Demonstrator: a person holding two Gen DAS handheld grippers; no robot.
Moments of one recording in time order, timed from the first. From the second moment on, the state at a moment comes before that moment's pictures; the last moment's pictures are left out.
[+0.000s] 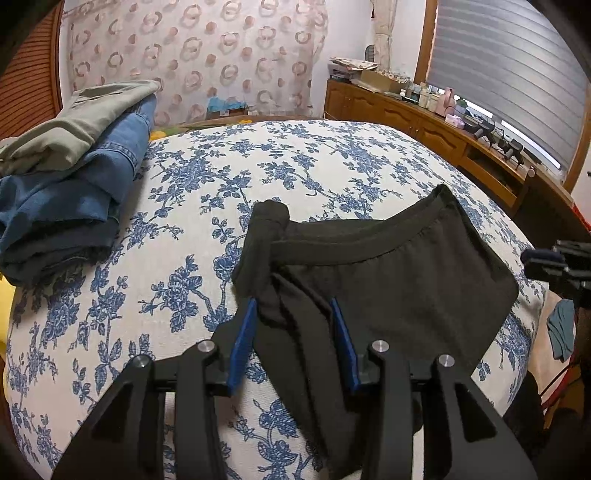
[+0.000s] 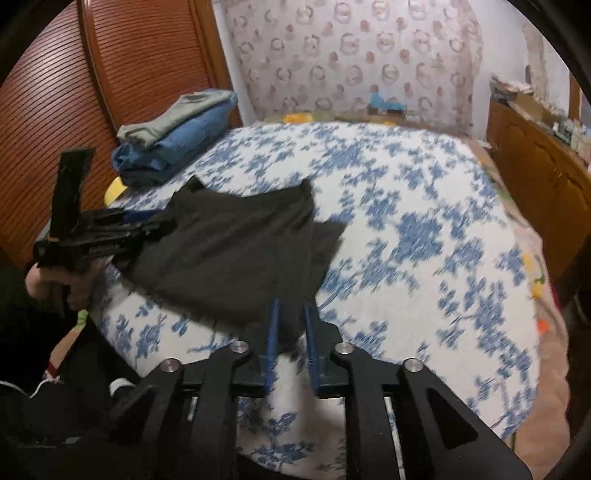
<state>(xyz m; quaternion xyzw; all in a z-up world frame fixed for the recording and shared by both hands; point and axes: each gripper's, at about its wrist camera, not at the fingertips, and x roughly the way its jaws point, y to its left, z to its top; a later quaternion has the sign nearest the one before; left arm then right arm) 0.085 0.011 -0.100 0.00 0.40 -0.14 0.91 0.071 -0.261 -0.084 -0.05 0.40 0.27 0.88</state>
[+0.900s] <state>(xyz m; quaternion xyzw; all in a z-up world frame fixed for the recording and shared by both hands) 0.085 0.009 -0.100 0.01 0.40 -0.12 0.91 0.151 -0.215 -0.115 -0.07 0.41 0.22 0.88</state>
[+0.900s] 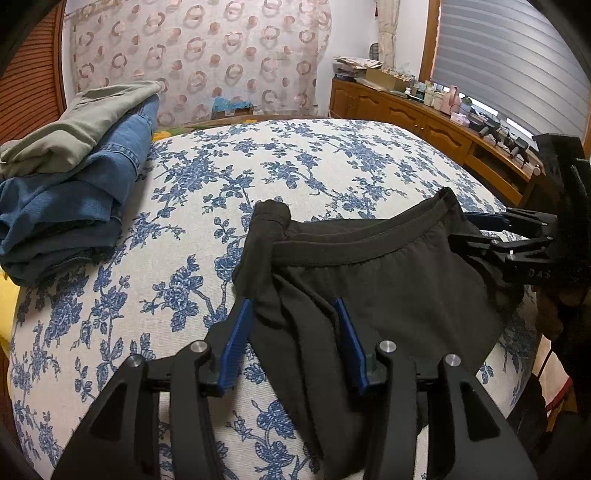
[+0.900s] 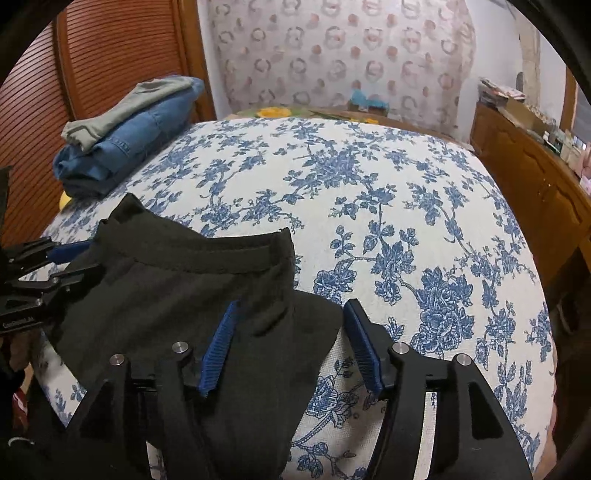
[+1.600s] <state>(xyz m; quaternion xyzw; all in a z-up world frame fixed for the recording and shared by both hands) 0.126 0.016 -0.093 -0.02 0.42 -0.14 0.90 0.150 -0.209 -0.117 -0.09 0.41 0.22 0.88</state>
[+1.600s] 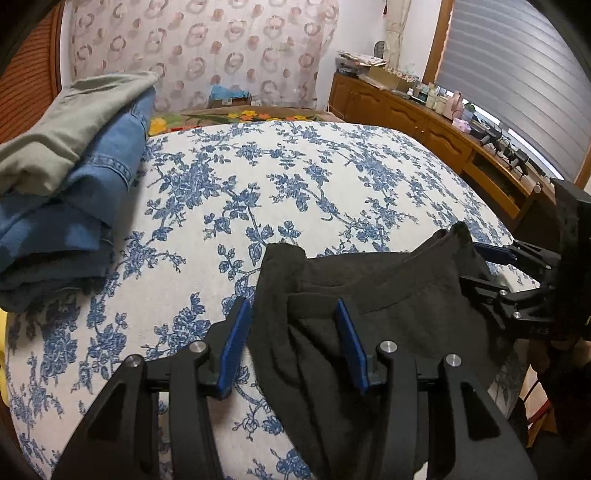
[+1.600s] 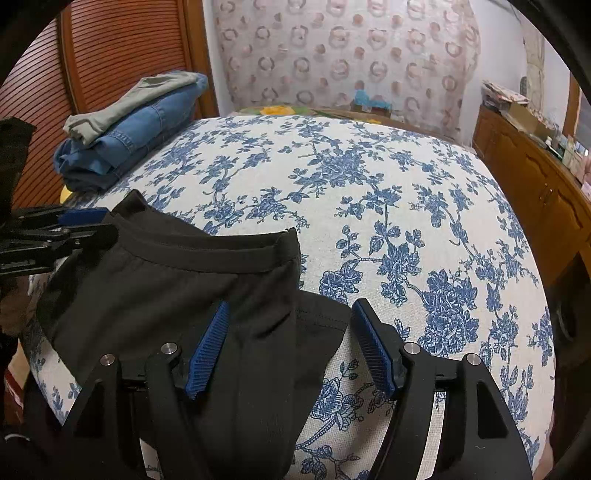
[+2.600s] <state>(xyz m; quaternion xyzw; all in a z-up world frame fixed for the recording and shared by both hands) 0.120 0.020 -0.099 -0.03 0.41 -0.15 0.90 0.141 -0.213 -0.112 -0.06 0.42 0.24 0.87</state>
